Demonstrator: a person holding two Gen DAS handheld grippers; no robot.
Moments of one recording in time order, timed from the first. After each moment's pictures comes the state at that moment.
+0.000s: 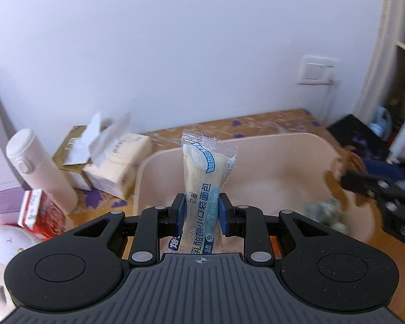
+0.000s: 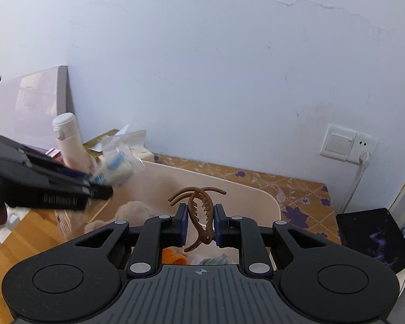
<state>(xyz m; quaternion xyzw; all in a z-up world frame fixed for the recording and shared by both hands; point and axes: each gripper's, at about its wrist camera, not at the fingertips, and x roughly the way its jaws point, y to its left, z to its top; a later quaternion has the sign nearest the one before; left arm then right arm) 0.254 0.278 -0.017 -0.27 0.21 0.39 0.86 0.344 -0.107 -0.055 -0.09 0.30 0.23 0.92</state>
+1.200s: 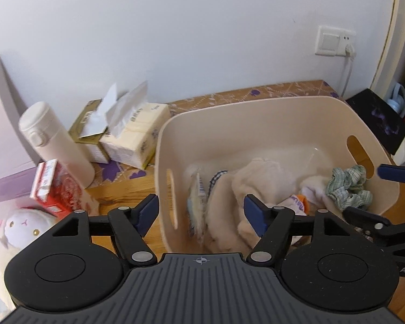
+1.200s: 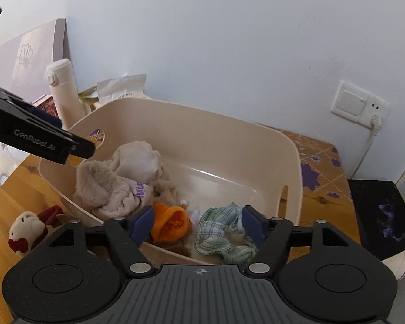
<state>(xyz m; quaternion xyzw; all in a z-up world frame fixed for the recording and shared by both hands) 0.242 0.263 -0.045 -0.27 0.25 0.42 0.83 0.331 -0.104 -0.111 -0.12 0.35 0.22 0.90</state>
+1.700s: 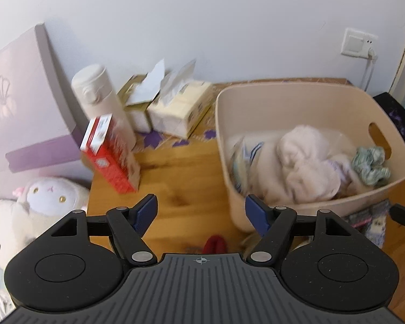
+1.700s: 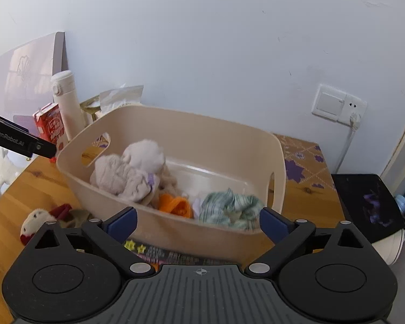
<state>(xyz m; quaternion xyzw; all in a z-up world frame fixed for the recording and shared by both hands) 0.178 0.236 -0.072 -0.30 0.25 0.46 0.80 0.280 -0.117 -0.107 -0.11 0.34 0.20 0.91</state>
